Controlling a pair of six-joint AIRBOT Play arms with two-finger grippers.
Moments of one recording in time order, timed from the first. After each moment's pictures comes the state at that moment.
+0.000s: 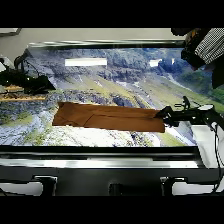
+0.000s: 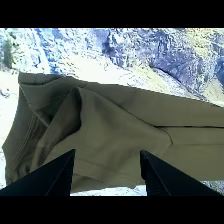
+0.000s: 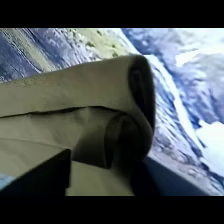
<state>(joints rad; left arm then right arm) 0.15 -1.58 1.68 1.14 -1.41 -1.56 -0.34 -1.58 0.96 -0.75 1.09 1.25</state>
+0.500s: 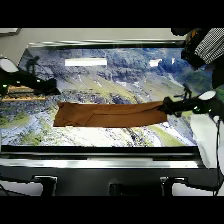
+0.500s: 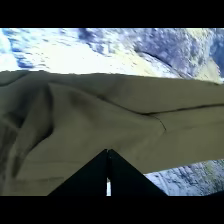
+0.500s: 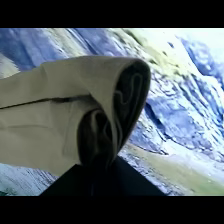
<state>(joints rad) 0.03 -1.65 1.68 1.11 -1.40 -1.56 -0.27 -1.47 1.18 -0.87 1.20 1.42</state>
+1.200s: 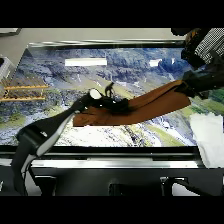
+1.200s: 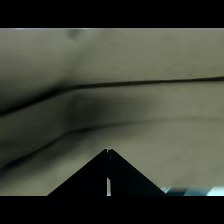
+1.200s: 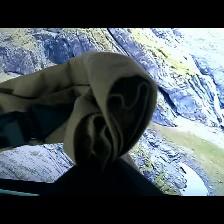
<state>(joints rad) -0.58 -2.03 1.69 0.55 -0.87 -1.60 -0.27 -1.36 1.59 -1.03 1.54 1.66</state>
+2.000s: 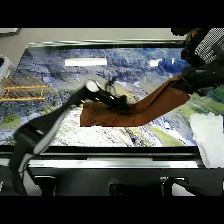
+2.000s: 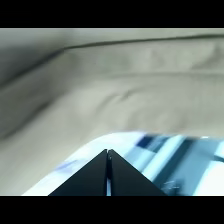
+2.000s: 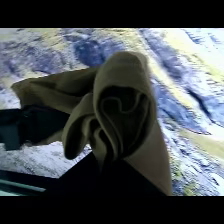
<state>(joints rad) -0.48 -1.94 1.82 0.73 -1.17 -1.61 -0.19 -1.32 1.60 -0.97 1.51 1.70</state>
